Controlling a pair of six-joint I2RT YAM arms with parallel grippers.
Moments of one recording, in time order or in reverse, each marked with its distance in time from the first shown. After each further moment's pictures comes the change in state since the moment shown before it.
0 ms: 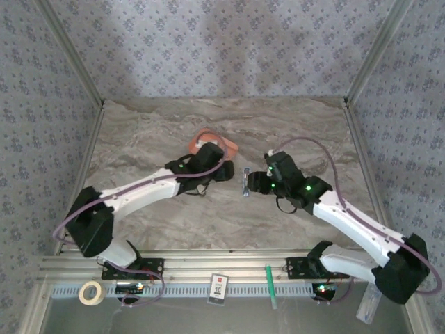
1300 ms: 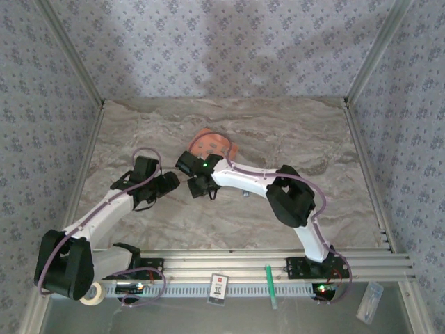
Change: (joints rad) left arm 0.525 -0.341 -0.437 -0.055 0.250 -0.030; right arm 0.288 1.009 0.823 -0.275 0.111 -0.066
